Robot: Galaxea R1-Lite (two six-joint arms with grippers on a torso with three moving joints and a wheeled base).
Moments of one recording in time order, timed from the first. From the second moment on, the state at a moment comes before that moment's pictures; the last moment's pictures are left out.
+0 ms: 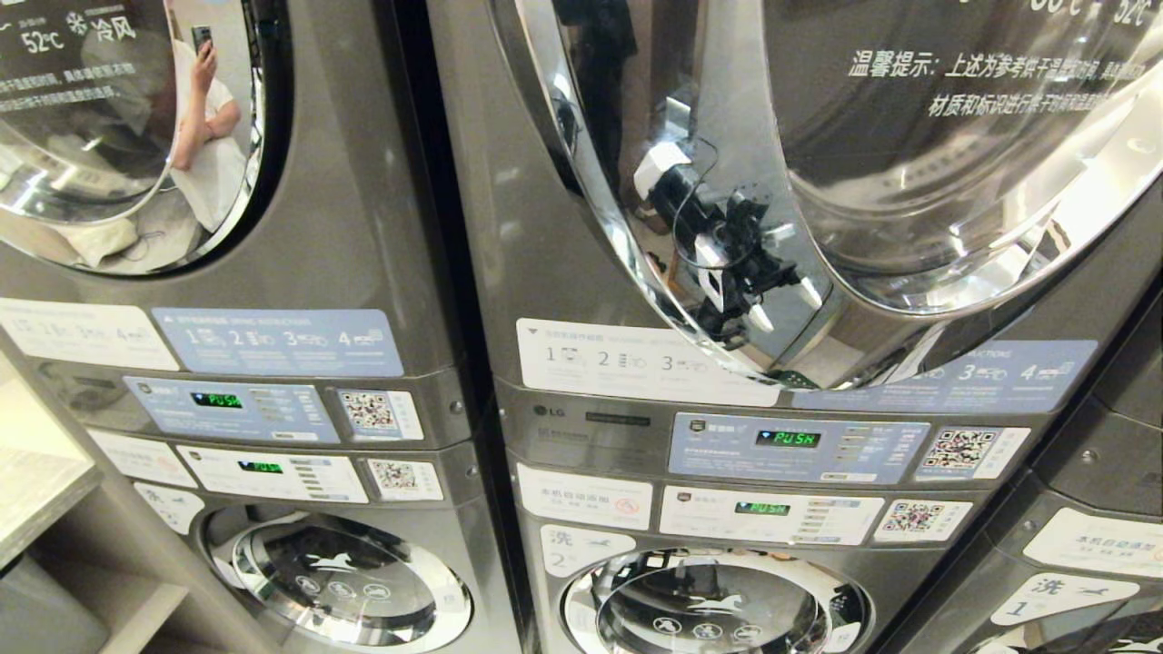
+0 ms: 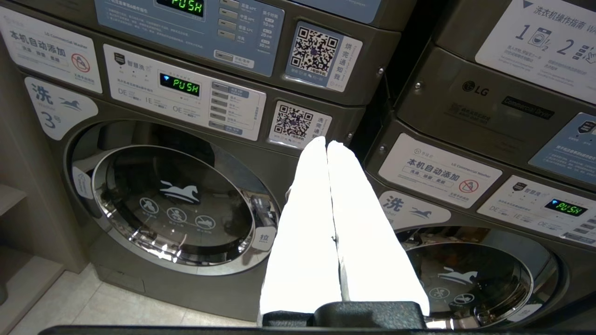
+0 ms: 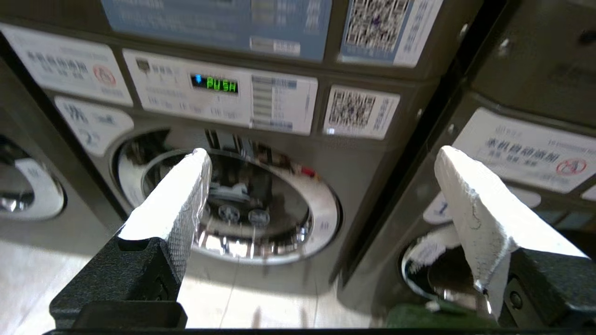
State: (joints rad) left arm 0.00 0.00 0.00 -0.04 0.07 -0.24; right arm -0.01 0.12 0.00 0.00 0.04 -0.09
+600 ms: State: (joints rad) left arm 0.00 0.00 0.00 -0.04 0.07 -0.24; right arm 0.00 0.00 0.00 -0.01 0.01 -0.04
